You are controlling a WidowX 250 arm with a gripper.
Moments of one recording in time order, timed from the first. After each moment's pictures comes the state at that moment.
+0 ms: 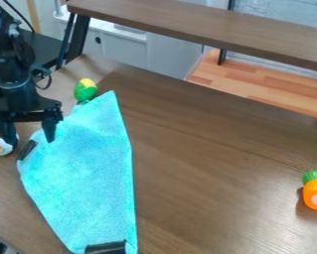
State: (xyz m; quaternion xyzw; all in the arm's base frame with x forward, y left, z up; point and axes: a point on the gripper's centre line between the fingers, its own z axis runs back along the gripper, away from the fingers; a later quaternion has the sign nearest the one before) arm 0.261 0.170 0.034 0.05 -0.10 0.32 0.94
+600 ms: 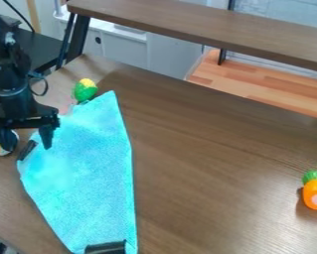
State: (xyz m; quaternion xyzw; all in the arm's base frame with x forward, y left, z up) arm 0.254 0.174 0.023 0.05 -0.09 0.32 0.94
